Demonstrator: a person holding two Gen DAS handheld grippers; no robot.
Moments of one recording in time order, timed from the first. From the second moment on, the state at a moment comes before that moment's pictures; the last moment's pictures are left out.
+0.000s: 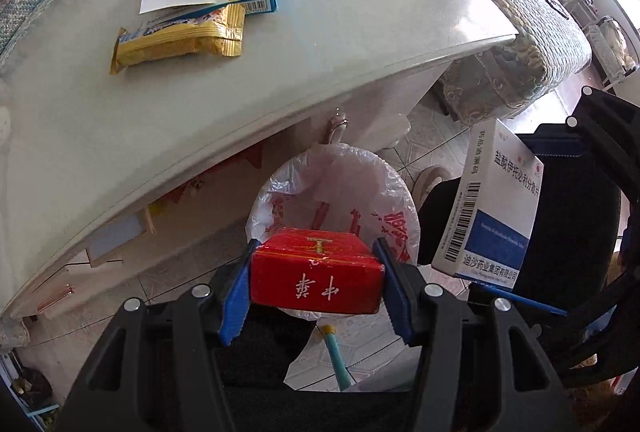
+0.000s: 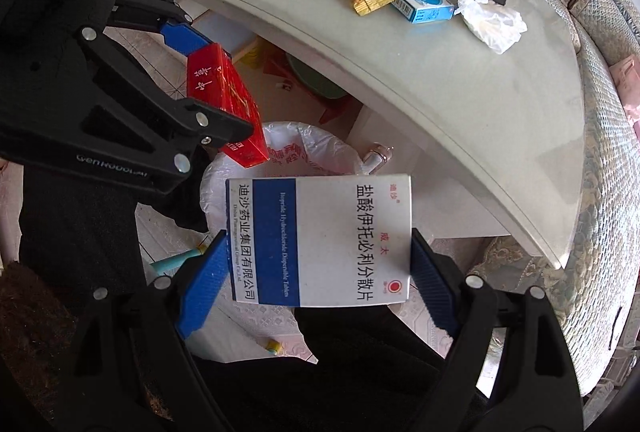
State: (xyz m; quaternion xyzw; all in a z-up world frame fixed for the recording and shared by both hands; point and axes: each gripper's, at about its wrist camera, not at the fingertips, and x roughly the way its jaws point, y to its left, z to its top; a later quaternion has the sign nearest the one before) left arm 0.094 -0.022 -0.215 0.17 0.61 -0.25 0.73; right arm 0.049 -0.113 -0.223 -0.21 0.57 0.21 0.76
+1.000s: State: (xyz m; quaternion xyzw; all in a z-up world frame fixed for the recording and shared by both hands) left arm 0.117 -0.001 -0.376 0.09 0.72 -0.18 0.67; right arm 0.069 -0.107 -0.346 -0.18 0.64 0.24 0.71
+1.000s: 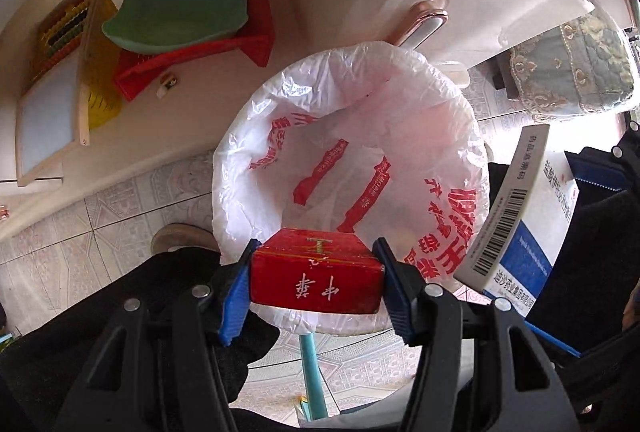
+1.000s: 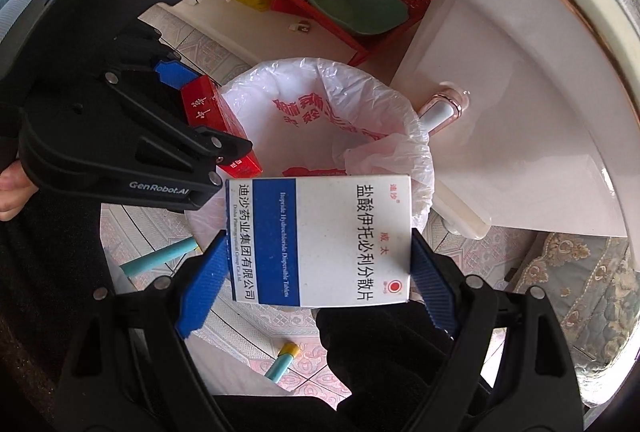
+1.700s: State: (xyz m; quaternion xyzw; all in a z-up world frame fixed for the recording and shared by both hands) left arm 0.128 -0.006 -0.420 0.08 0.76 -0.16 0.63; right arm 0.080 -0.107 -0.394 -0.17 0.67 0.24 0.69
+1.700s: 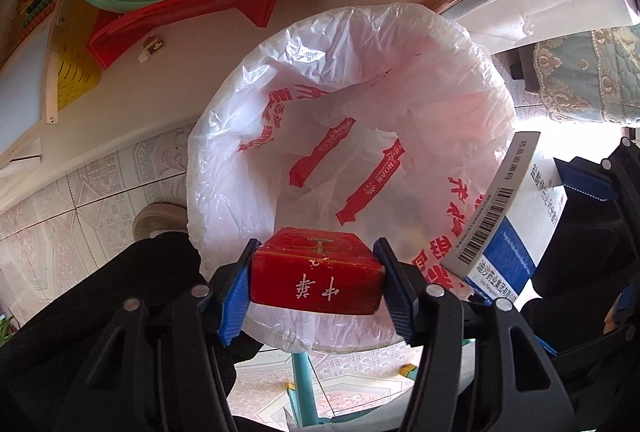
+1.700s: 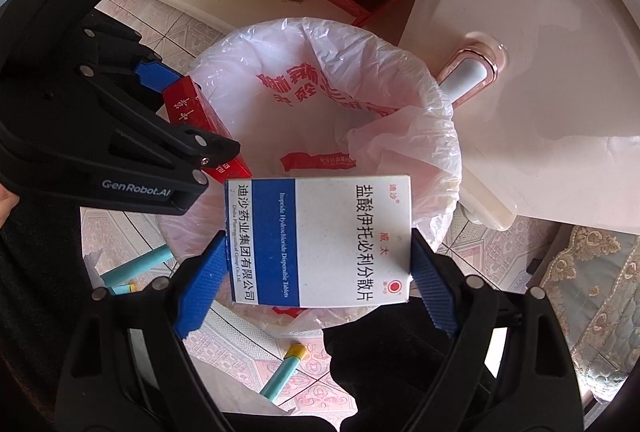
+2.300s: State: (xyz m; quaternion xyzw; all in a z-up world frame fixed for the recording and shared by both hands) left arm 0.131 -0.005 -0.415 0.09 0.75 -0.15 0.64; right arm 0.087 -0.114 -0.399 -0.14 0.68 0.22 0.68
